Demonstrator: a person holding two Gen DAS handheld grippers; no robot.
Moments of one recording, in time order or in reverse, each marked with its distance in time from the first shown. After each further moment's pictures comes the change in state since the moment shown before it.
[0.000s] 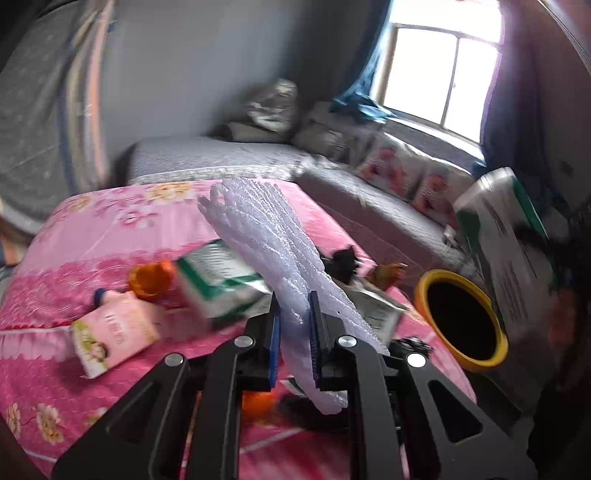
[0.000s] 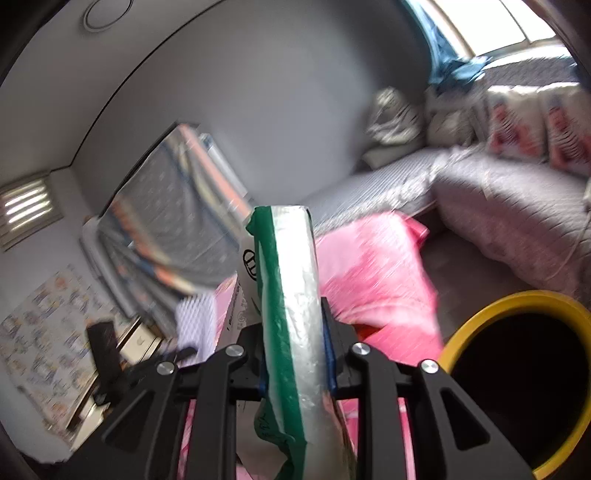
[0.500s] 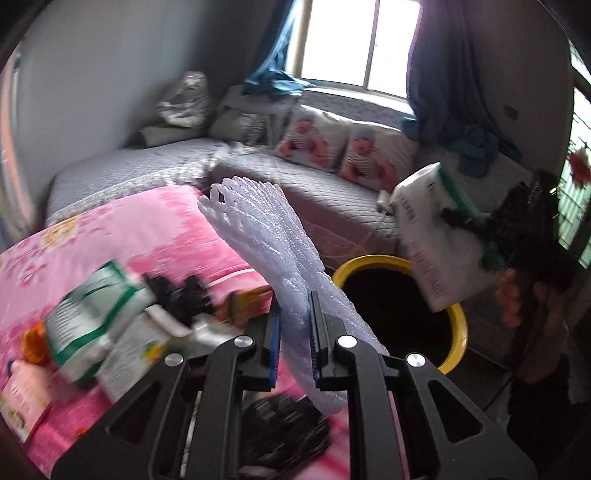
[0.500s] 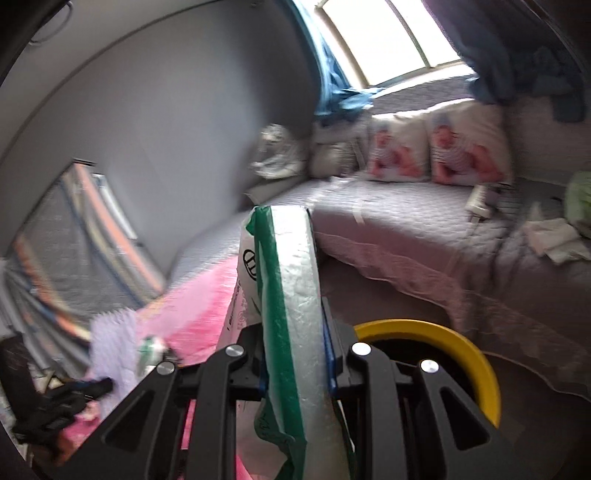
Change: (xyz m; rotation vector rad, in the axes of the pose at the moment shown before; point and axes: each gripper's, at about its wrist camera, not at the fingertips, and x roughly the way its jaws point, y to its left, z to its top) left arm 0.082 -0.141 0.029 0.202 0.077 -0.217; right arm -0.026 -0.114 0.001 0.091 -0.126 -0.448
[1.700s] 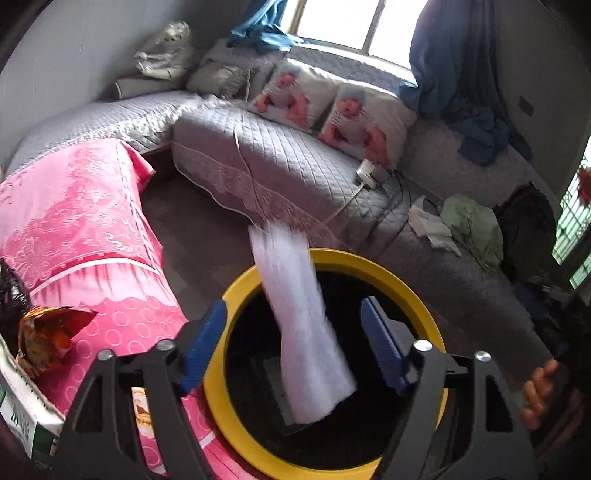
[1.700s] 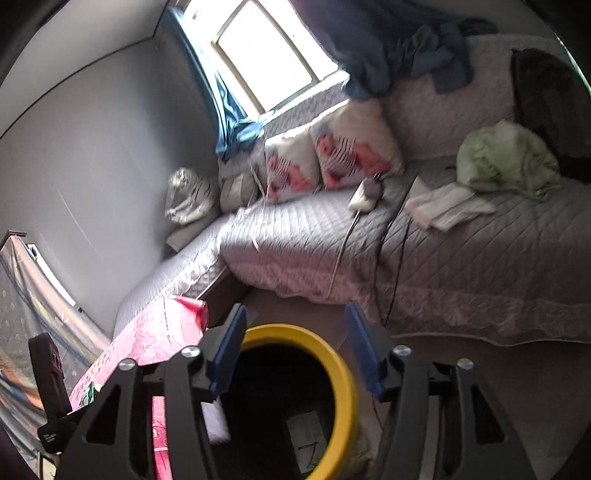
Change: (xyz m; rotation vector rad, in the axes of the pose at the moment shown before) left arm 0.158 -0.097 0.014 -0.112 0.139 -0.056; right arm -0.077 -0.123 -0.029 0.237 -0.151 -0.254
